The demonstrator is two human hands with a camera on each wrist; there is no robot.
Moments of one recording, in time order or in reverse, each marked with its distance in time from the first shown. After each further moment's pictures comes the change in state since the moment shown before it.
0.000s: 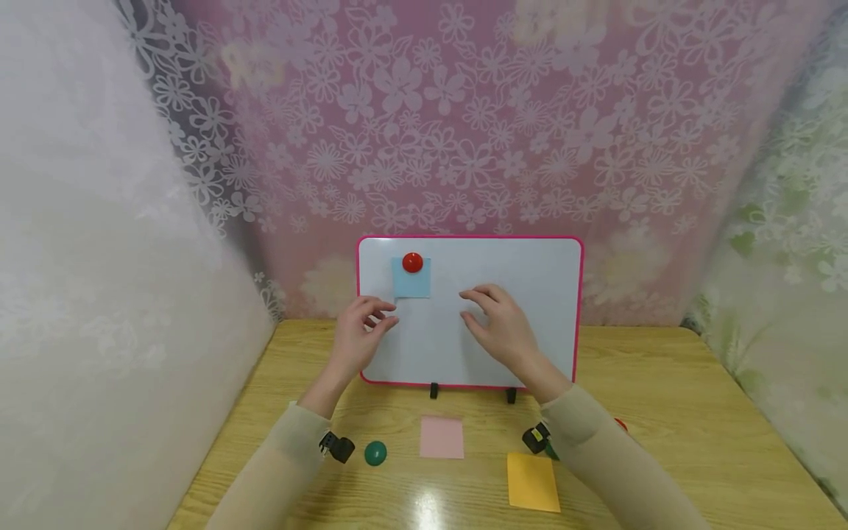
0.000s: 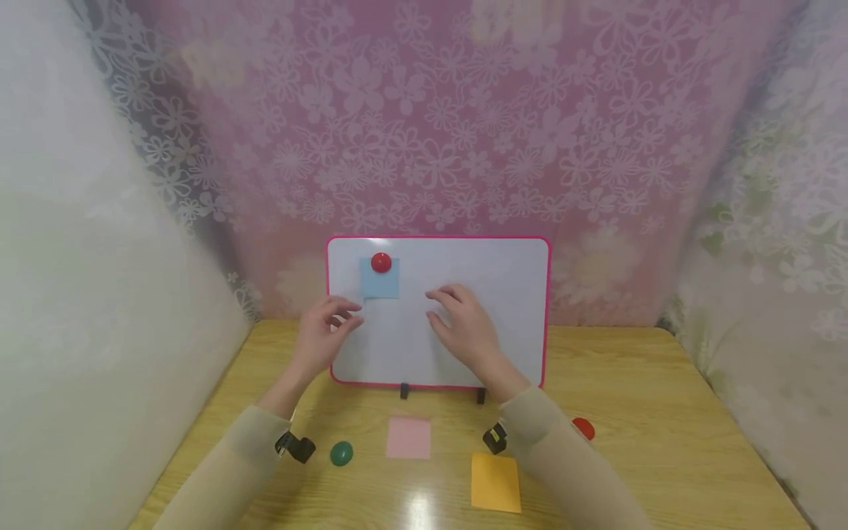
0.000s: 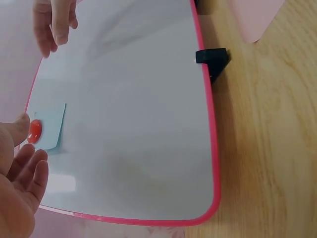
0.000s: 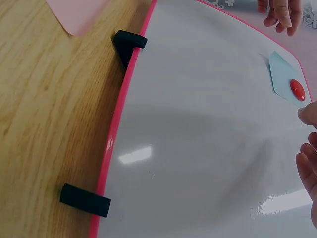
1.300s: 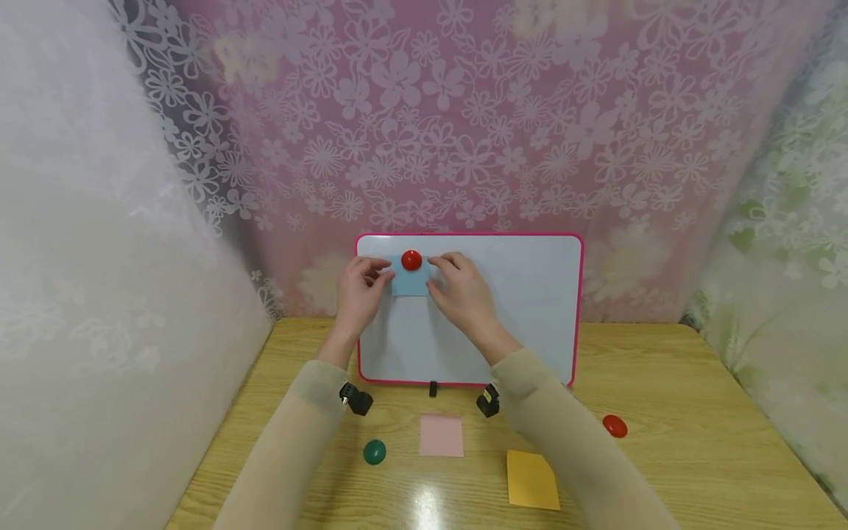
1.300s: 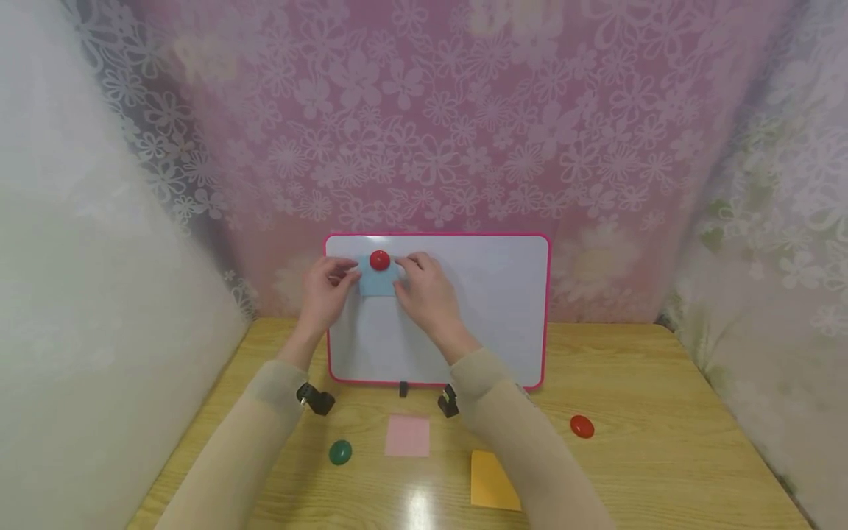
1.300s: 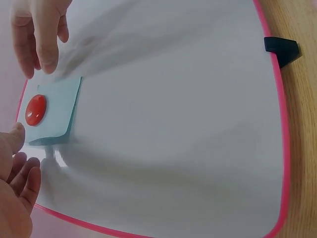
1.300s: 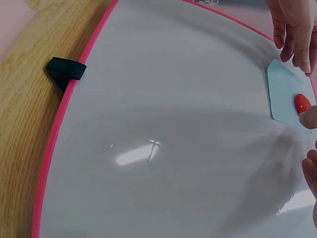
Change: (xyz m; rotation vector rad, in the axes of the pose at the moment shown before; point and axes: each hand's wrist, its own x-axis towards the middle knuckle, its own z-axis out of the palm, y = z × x) left_hand 0.067 0.000 0.006 -0.037 0.150 -0.097; right_hand 0.069 -0.028 0.033 -0.092 -0.002 0.064
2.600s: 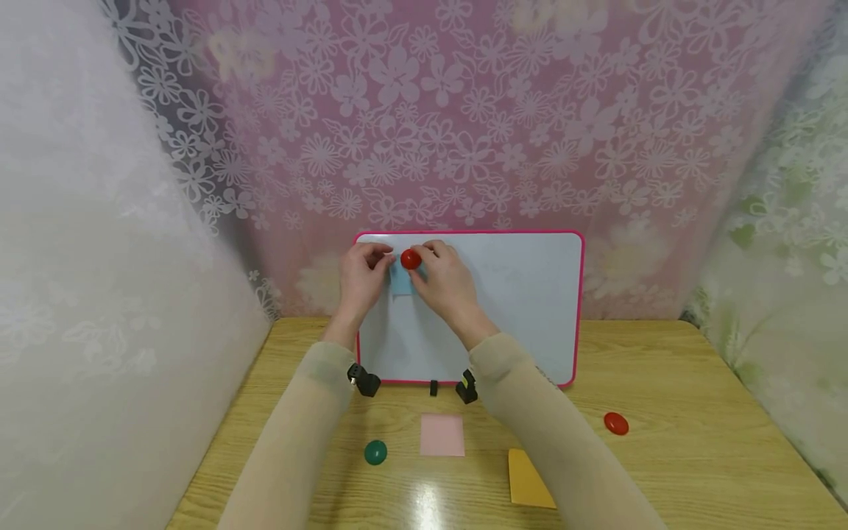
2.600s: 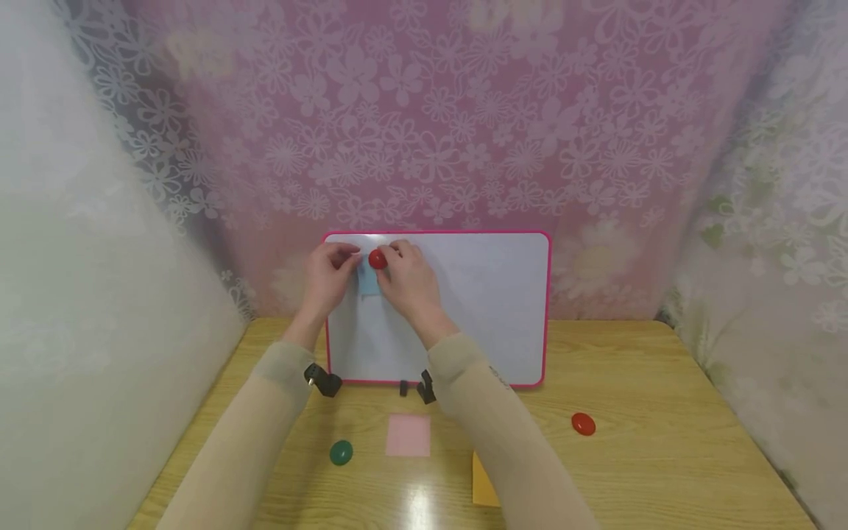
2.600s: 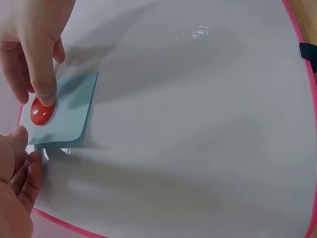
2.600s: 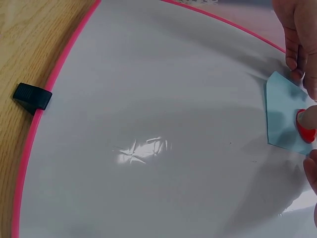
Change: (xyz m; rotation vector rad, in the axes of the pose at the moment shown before) left_hand 0.028 0.009 0.002 0.017 0.016 0.029; right_hand 0.028 -0.017 0.019 -0.072 -0.032 0.014
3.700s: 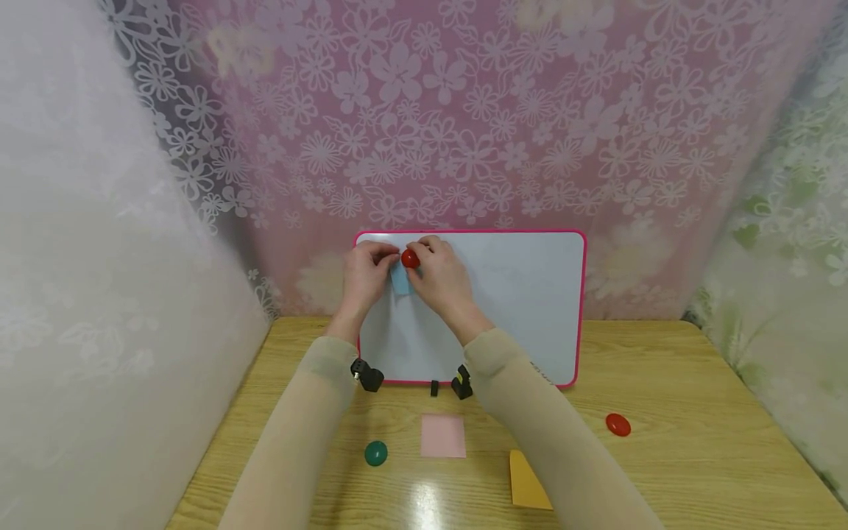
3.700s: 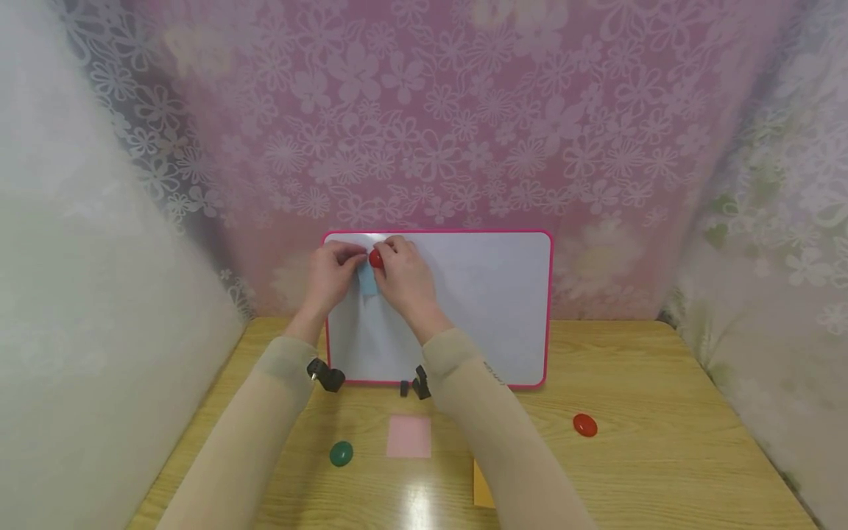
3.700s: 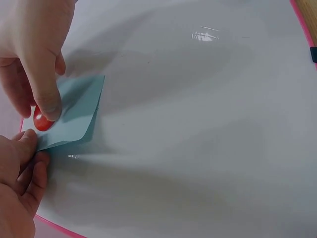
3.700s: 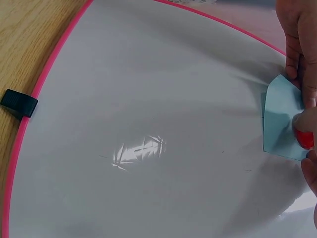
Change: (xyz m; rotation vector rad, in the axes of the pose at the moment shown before) left_hand 0.010 0.007 0.003 0.038 -0.065 -0.046; right_hand 0.009 -0.005 0.005 -0.024 -0.029 0.004
